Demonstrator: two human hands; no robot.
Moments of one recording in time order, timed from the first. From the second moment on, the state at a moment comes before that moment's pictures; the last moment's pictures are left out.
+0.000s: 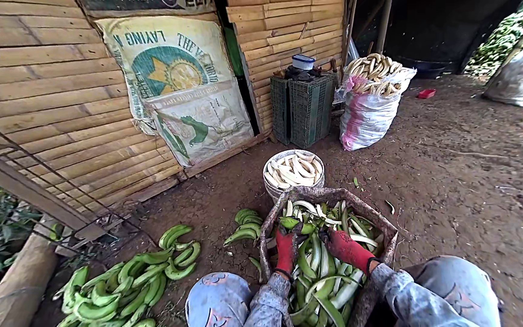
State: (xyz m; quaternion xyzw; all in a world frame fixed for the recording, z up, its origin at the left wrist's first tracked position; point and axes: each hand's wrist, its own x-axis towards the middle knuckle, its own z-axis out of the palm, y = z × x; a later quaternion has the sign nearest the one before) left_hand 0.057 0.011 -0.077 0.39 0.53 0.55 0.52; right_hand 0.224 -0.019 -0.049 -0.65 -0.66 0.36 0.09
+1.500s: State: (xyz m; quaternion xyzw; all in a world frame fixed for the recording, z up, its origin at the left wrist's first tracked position) left_hand 0.025 0.002 -0.023 0.35 0.37 0.60 0.62; right_hand 0.209 -0.049 -0.020 -0.55 -0.76 0.12 0.32
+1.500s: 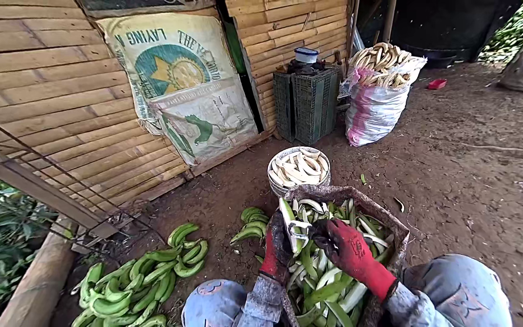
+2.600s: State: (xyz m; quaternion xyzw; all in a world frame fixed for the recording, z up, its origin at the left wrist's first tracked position) left_hand 0.038 -0.023 -0.022 0.60 0.49 0.45 0.45; right_hand 0.223 0.001 -0.021 -0.68 -0.64 0.23 0.27
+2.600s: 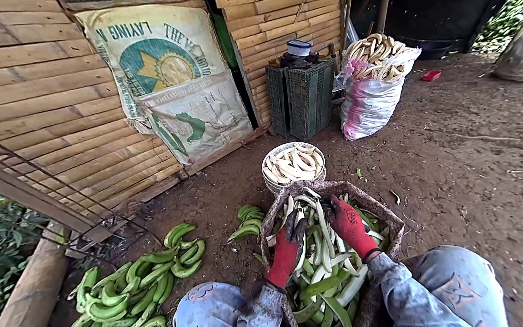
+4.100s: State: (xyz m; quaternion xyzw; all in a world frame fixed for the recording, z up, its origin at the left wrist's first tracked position) left_hand 0.012 -0.002 -0.004 0.48 0.44 0.64 0.40; right_hand 0.229 -0.004 -0.013 -0.67 -0.66 0.32 0.11
